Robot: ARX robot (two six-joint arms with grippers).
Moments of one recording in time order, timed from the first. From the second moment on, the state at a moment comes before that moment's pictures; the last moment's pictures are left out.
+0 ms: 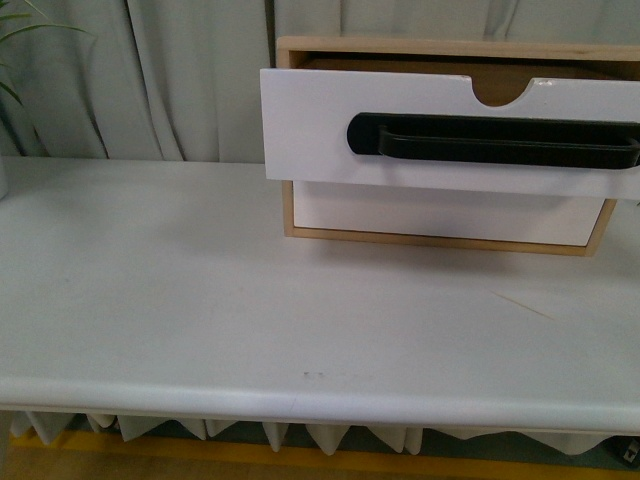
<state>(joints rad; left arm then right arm) 0.00 0.00 0.01 0.00 0.00 -0.01 0.00 0.00 0.01 0.00 0.00 -0.01</state>
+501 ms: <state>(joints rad) 0.00 0.00 0.01 0.00 0.00 -0.01 0.00 0.00 0.01 0.00 0.00 -0.01</state>
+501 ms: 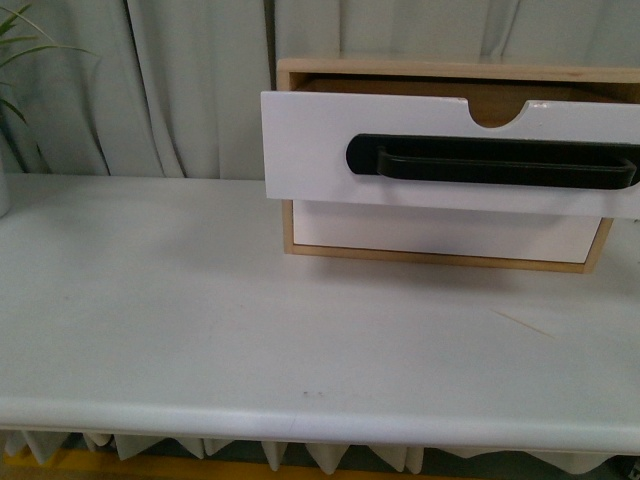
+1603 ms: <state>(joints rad) -0.27 0.50 0.28 -0.06 -0.38 -0.53 0.02 0.40 0.17 0.15 -0.09 -0.52</state>
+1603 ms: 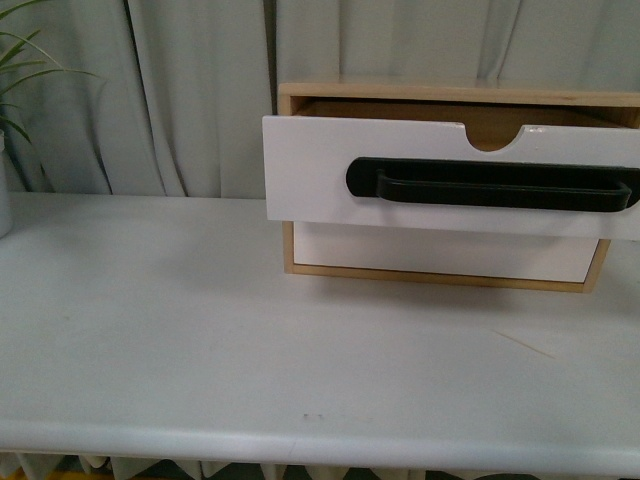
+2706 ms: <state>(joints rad) -0.52 1.60 0.87 0.41 -0.25 -1.28 0.10 1.36 0.45 0.79 -0.12 -1.09</state>
